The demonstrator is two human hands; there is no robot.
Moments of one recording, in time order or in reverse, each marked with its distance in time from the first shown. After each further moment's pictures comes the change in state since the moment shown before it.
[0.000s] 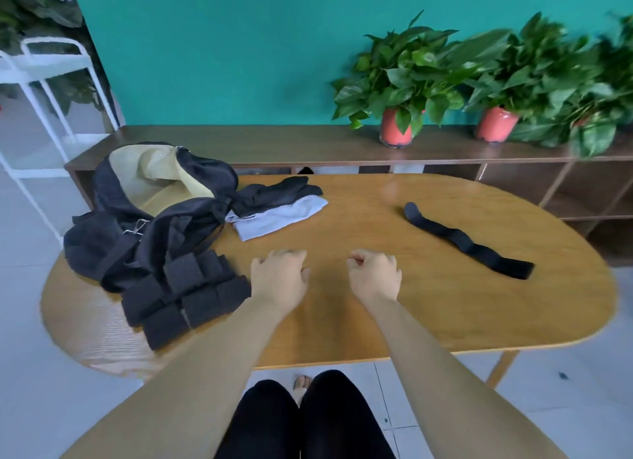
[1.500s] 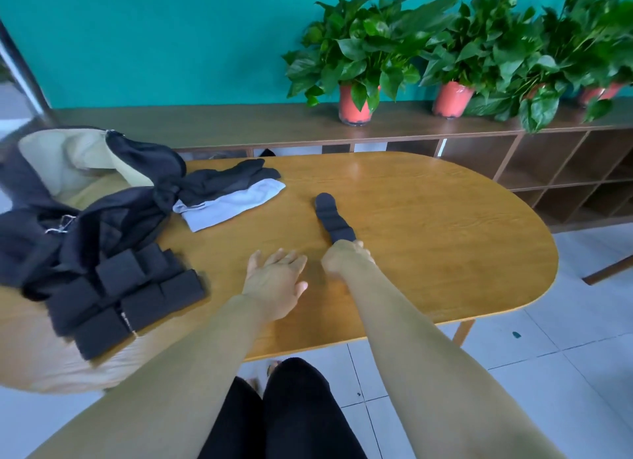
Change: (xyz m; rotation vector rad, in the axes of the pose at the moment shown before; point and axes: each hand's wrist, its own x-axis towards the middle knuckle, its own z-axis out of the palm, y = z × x) left_hand 0.004 0.056 0.037 0.106 -0.370 0.227; right_hand 0.029 0.023 -0.031 -0.507 -0.403 0.222
